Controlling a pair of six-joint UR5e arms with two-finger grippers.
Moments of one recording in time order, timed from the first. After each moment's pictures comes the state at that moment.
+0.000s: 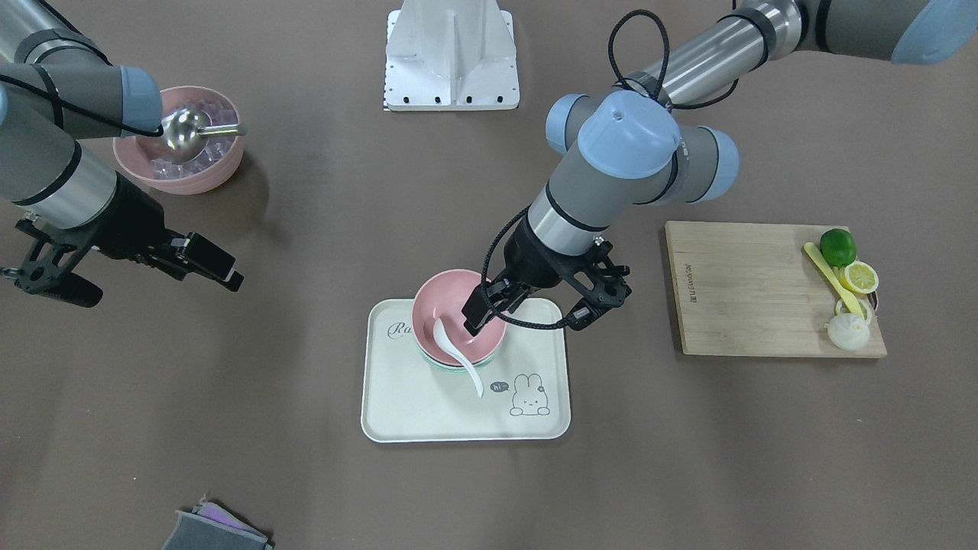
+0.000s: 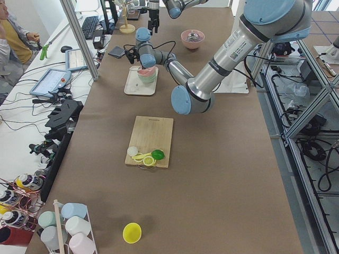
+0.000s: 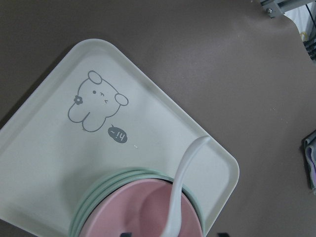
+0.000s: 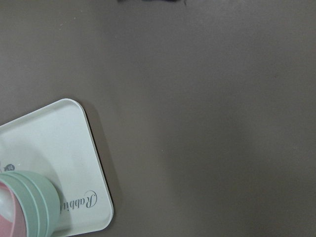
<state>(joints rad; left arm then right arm) -0.79 -2.38 -1.39 -2.10 -2.08 -1.87 1.00 -1.19 1.72 -1.25 2.33 1.32</state>
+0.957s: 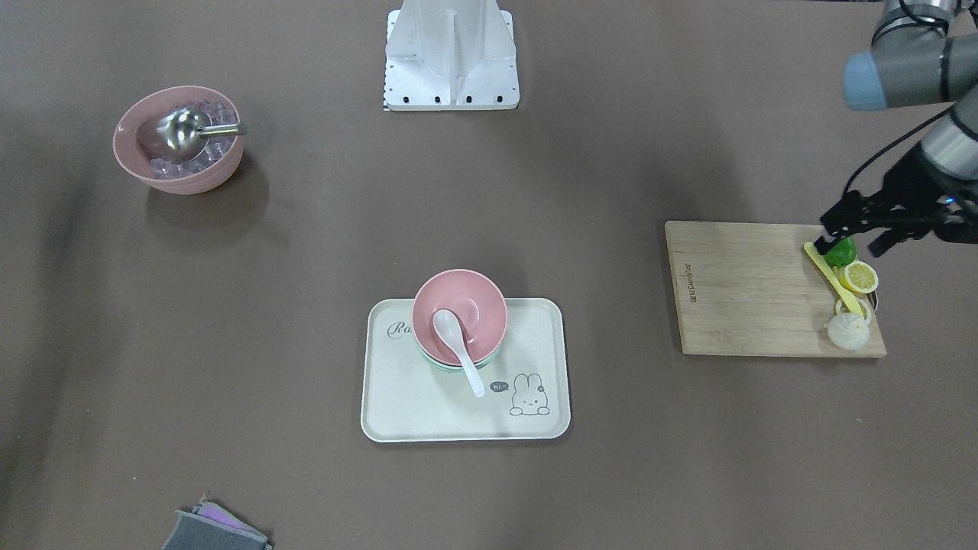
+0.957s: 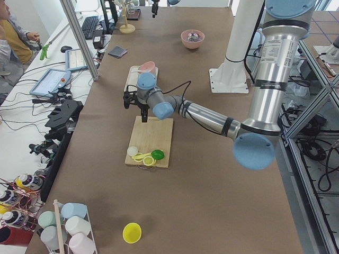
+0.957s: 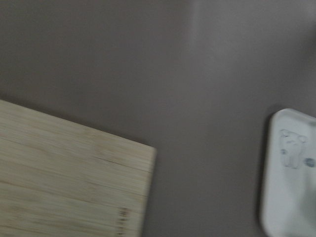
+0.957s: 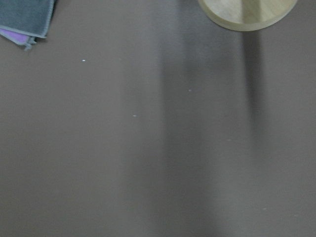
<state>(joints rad) -1.23 -1.57 -1.74 -2.00 -2.28 -0.57 1.39 -1.48 1.59 -1.29 2.41 0.39</state>
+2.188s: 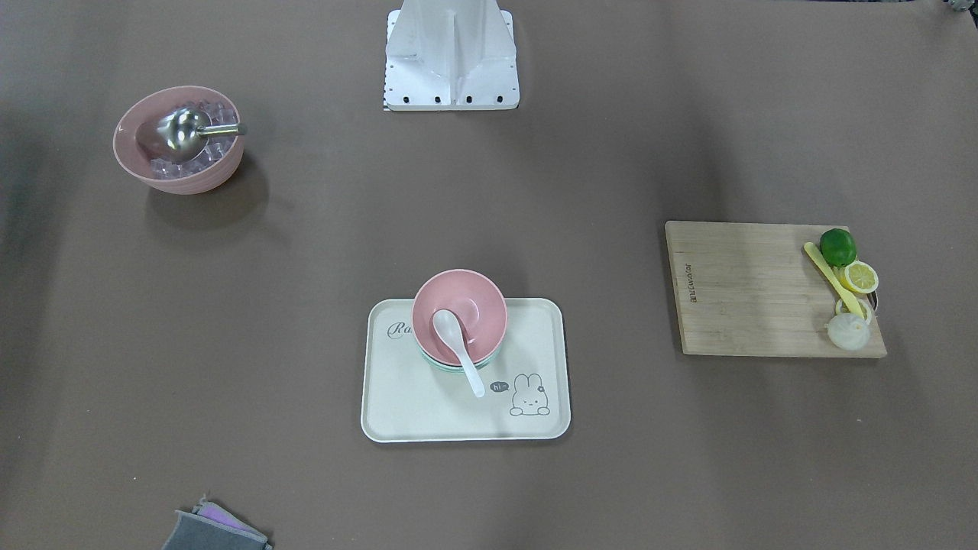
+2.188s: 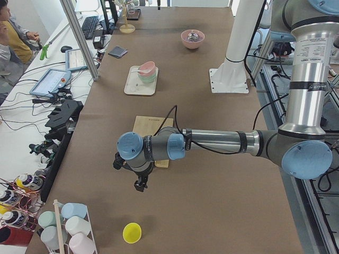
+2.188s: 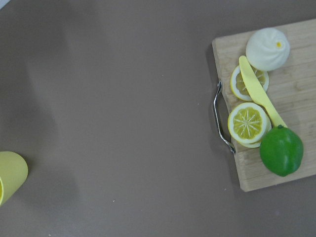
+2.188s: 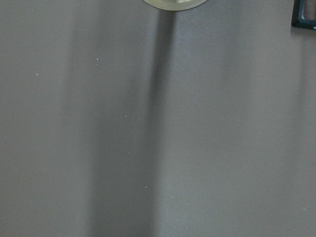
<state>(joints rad) -1.59 -1.58 -1.57 -1.44 -2.43 0.40 1.49 -1.46 1.50 -1.46 2.39 0.02</state>
